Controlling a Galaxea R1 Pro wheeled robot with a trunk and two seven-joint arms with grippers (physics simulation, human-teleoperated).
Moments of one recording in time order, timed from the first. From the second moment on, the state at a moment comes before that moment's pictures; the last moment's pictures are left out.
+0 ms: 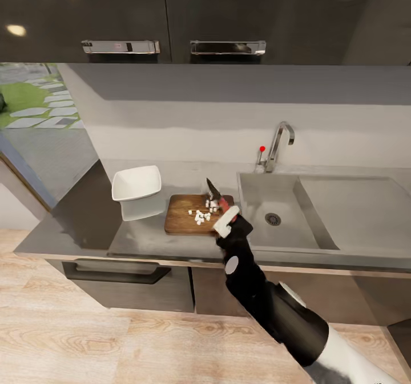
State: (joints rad) left arm 0.23 0.13 0.00 -1.04 0.10 -0.12 0.02; right arm -0.67 -0.04 0.79 -1.52 0.35 0.97 -0.22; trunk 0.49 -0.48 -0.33
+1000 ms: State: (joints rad) left arm 0.23 0.13 0.00 -1.03 0.10 -0.12 0.02; right arm -0.67 -0.03 0.04 -1.32 0.07 0.79 -0.06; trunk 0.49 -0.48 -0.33
